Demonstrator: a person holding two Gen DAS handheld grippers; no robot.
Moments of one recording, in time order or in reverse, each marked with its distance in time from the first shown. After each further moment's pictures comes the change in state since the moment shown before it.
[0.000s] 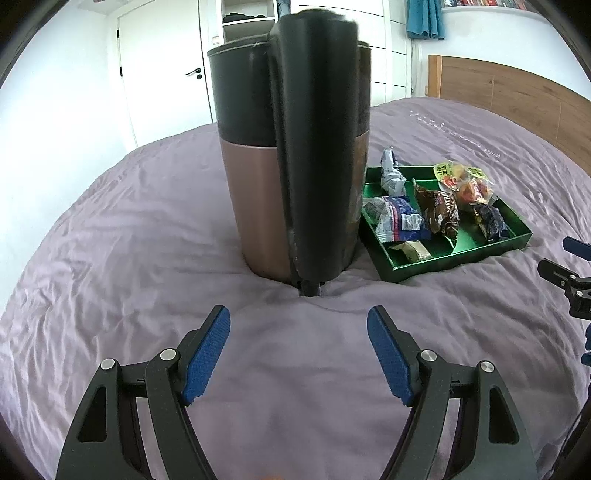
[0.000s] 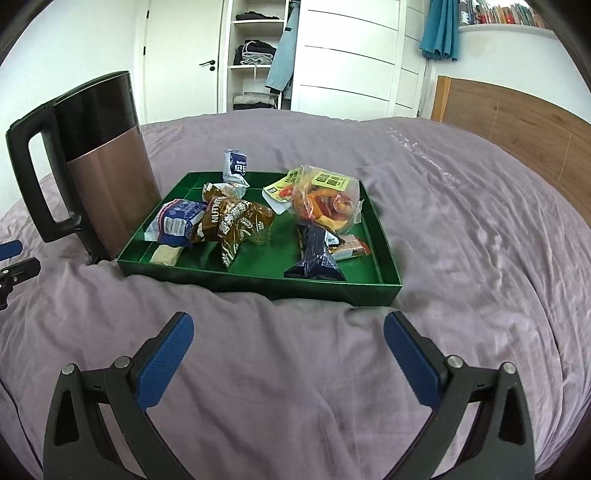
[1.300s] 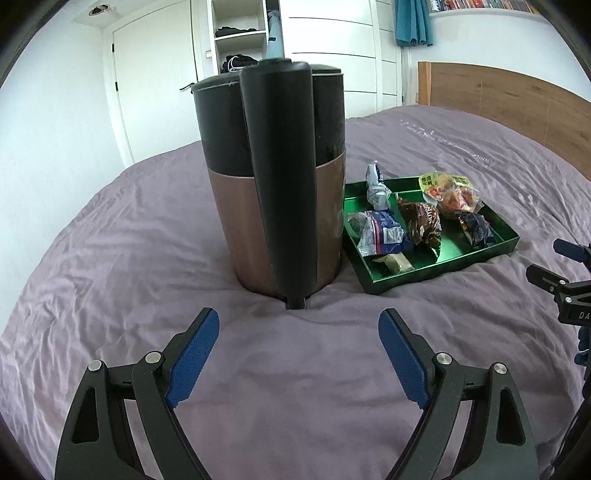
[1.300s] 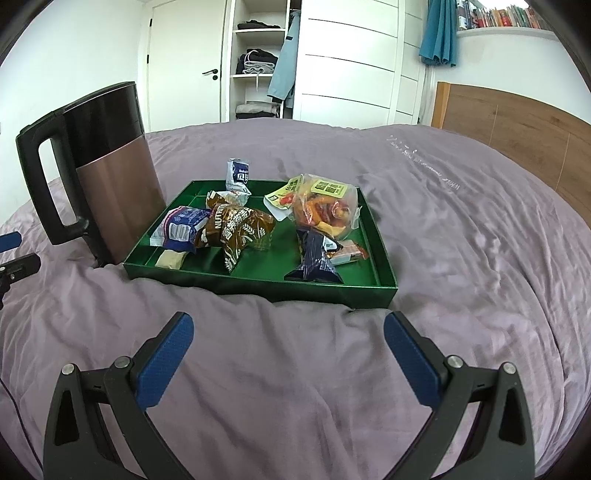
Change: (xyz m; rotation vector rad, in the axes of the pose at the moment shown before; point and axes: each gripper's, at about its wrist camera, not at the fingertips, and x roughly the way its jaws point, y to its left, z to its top) left arm -0.014 -0.014 0.005 0.032 -0.051 -0.007; right arm -0.006 -0.004 -0.002 0.011 -0.024 0.015
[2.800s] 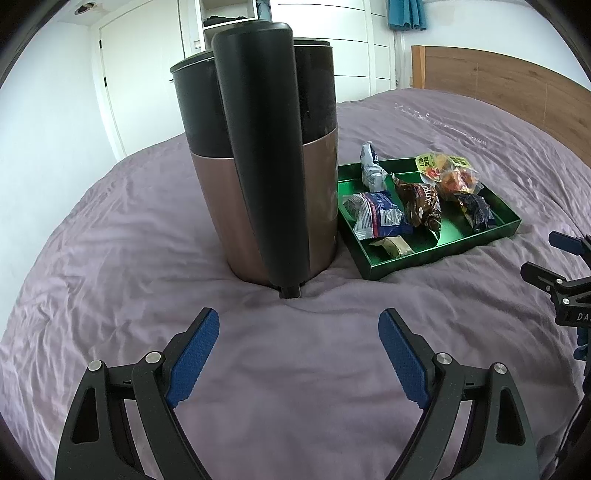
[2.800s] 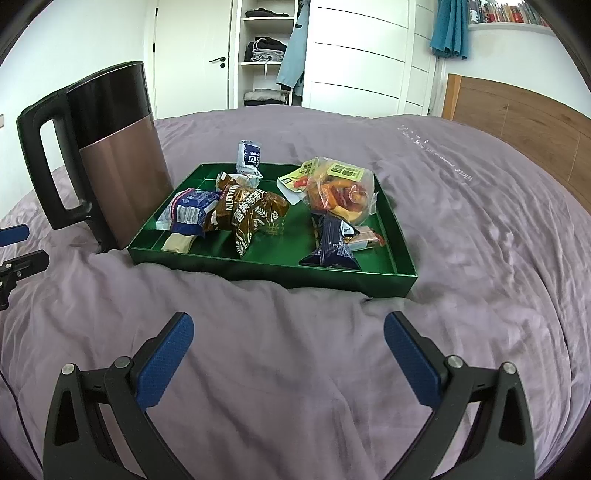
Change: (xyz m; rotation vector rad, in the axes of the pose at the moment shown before) left arm 0.011 -0.001 -0.001 0.039 0.054 -0.019; right arm 0.012 0.009 -0.006 -0.020 0.043 0.026
